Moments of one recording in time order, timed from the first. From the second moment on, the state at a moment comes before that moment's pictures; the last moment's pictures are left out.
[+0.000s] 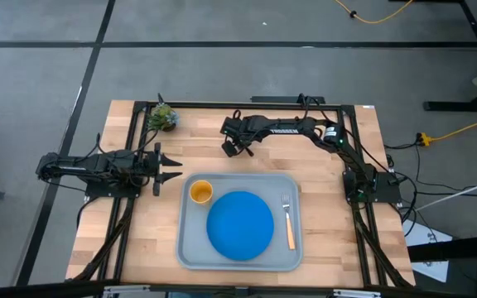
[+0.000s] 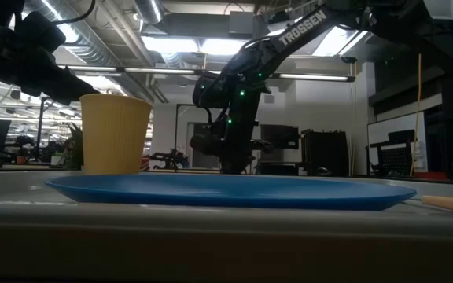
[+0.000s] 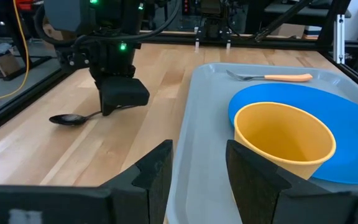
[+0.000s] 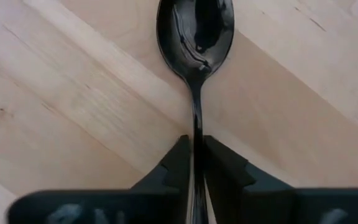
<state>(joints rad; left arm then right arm) -0.04 0.03 0.09 -0.26 -0.17 -0.06 -0.29 2.33 1.79 -0.76 0.21 0.60</state>
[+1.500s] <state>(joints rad) -0.04 0.03 0.09 -0.26 -0.17 -0.06 0.38 2.21 1.86 -1.47 0.35 1.87</state>
